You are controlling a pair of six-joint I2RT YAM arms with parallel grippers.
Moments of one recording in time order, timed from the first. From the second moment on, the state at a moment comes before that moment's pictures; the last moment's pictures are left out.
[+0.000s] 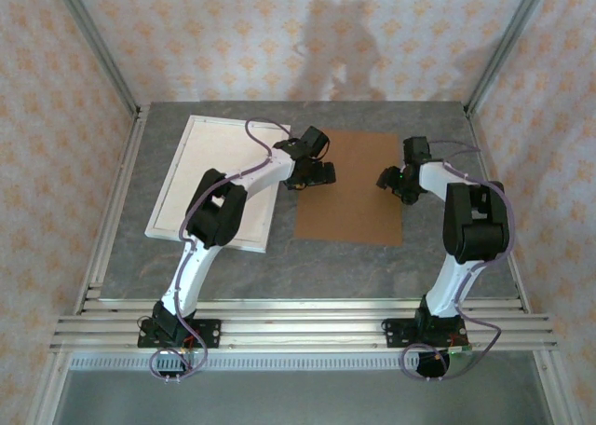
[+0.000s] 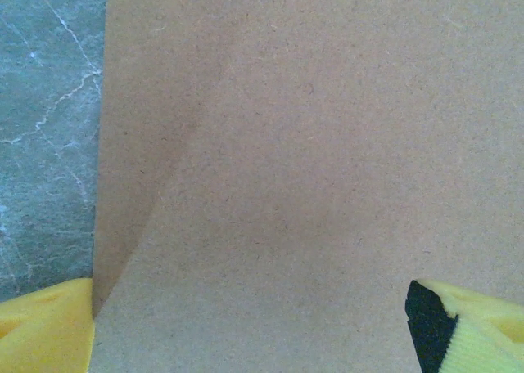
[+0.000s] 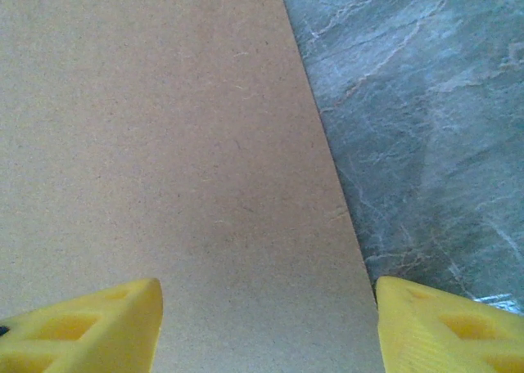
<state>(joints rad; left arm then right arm) -0.58 2.32 1.90 -0.69 0.04 -0.73 0.04 1.84 1.13 -0.45 -0.16 0.52</state>
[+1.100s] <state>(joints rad) -0.45 2.01 1.61 -0.58 0.07 -0.72 0.27 1.84 1.09 -0.28 -0.06 0.76</state>
